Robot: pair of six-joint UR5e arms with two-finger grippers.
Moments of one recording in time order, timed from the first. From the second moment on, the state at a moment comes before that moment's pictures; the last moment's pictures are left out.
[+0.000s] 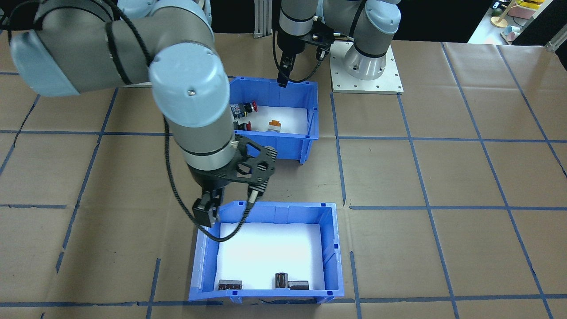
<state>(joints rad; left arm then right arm) -2.09 -1.34 -2.15 -1.31 1.47 -1.87 1.87 -1.07 1.14 -1.66 -1.58 -1.01</state>
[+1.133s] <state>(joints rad) -2.16 -1.39 -2.31 -1.06 1.47 -1.97 2.03 -0.86 1.12 -1.75 -1.59 -1.01</state>
